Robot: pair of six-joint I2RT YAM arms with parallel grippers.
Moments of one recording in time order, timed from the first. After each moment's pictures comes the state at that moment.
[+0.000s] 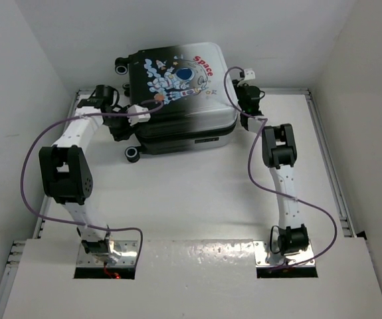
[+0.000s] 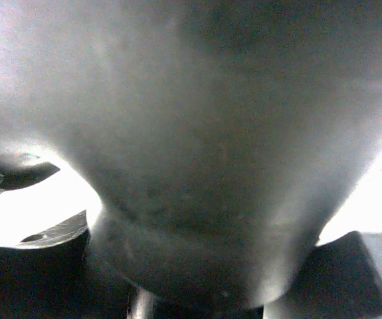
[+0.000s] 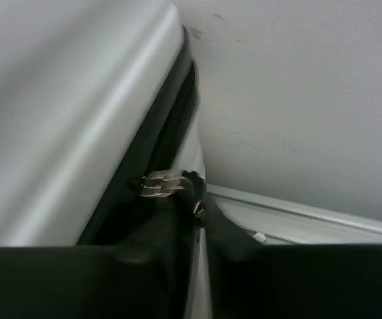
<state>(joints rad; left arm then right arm) 0.01 1.81 1.52 -0.80 0.34 1.16 0.12 2.72 2.00 0.78 -0.24 0.16</state>
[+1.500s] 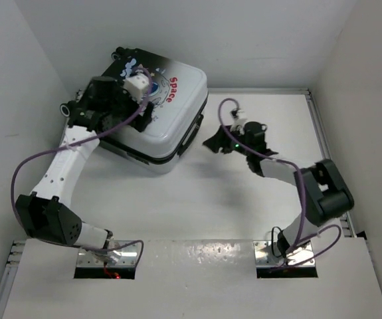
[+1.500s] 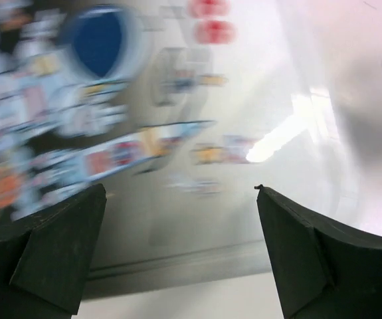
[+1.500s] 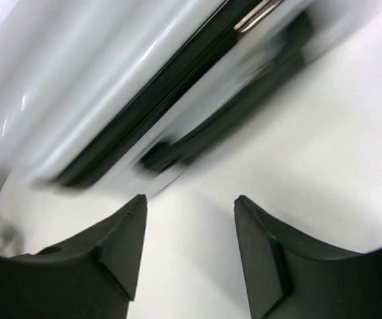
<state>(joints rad) -0.15 1.41 1.46 -0.56 0.31 0.37 0.40 1.66 0.75 0.57 -0.44 0.48</state>
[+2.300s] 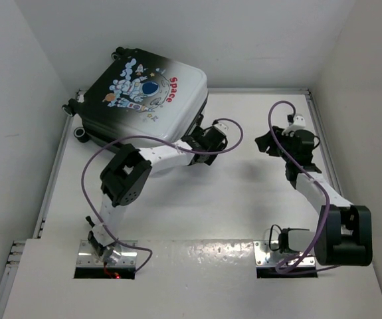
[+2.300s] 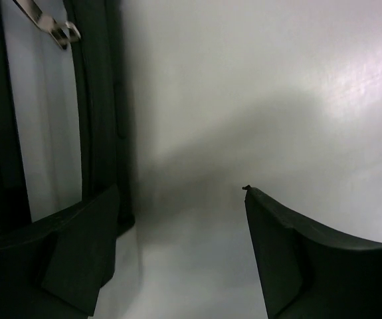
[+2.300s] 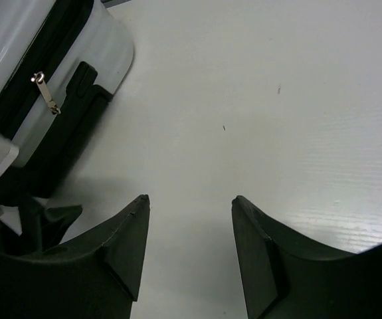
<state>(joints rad) -0.81 2.03 1.50 -0.35 -0.48 -0.02 -0.05 1.26 0.55 0.34 -0.31 0.32</state>
